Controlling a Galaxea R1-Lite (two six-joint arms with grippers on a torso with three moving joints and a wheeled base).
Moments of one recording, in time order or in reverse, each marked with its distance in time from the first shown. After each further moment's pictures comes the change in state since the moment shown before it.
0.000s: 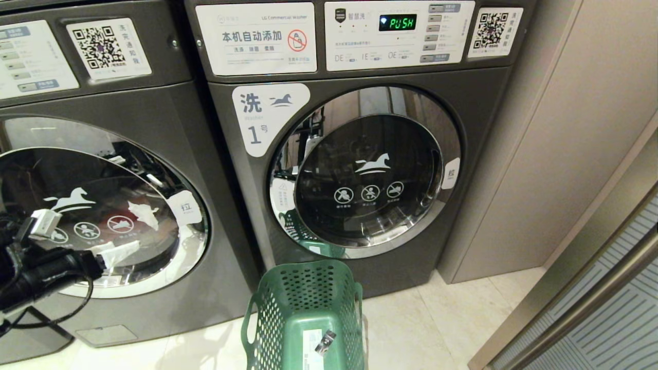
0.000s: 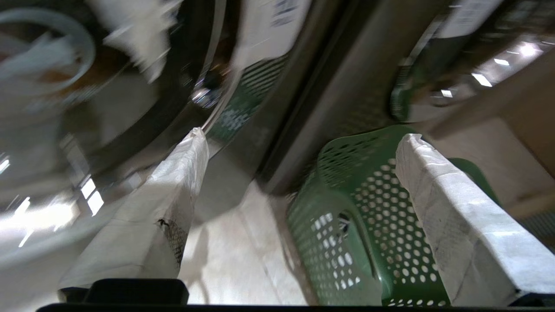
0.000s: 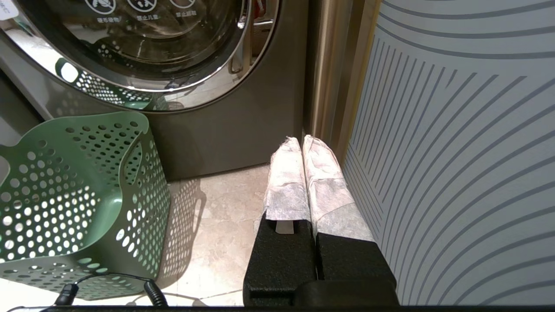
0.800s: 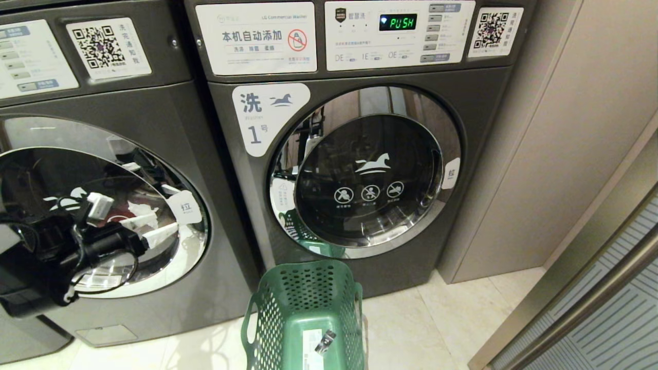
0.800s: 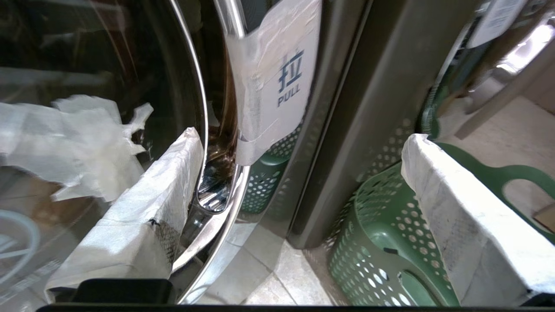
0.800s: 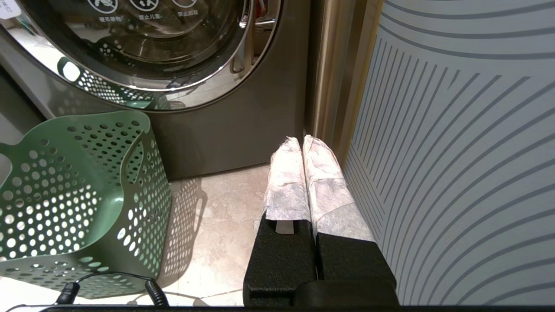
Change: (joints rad) left arm -0.142 0.292 -0.313 -0.209 -0.049 0.023; right arm 0.001 0.000 0.000 0.000 0.000 0.000
